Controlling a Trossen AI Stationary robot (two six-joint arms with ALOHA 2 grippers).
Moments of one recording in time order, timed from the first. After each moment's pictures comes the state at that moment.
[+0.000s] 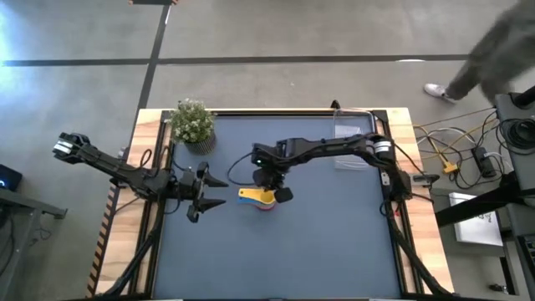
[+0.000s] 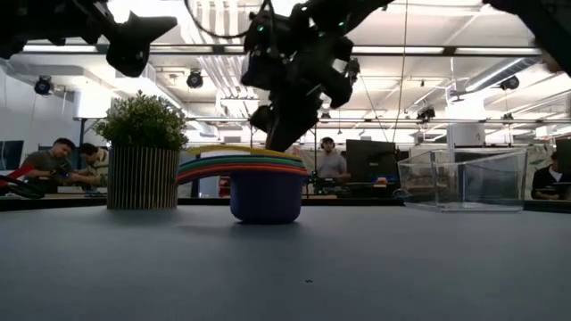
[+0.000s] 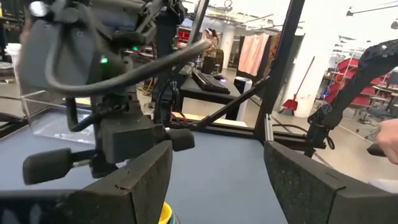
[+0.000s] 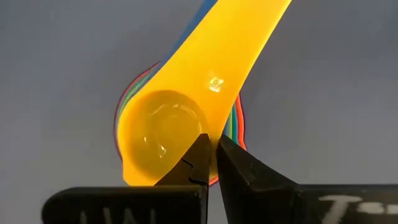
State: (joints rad) left arm -0.35 0.77 0.25 0.59 -0.28 -0.18; right arm -0.12 2.09 1.71 -0.77 -0.36 -0.51
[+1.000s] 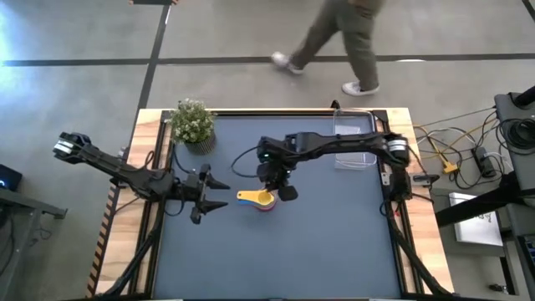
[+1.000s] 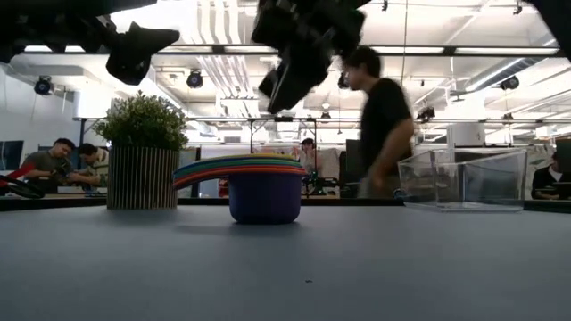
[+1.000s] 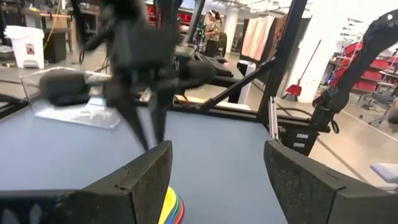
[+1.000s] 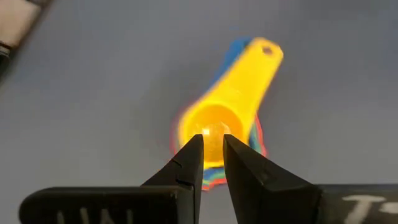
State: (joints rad) left arm -0.35 0.81 0.25 0.55 -0.28 -0.20; right arm -0.11 1.96 1.69 -0.79 -0.45 -0.41
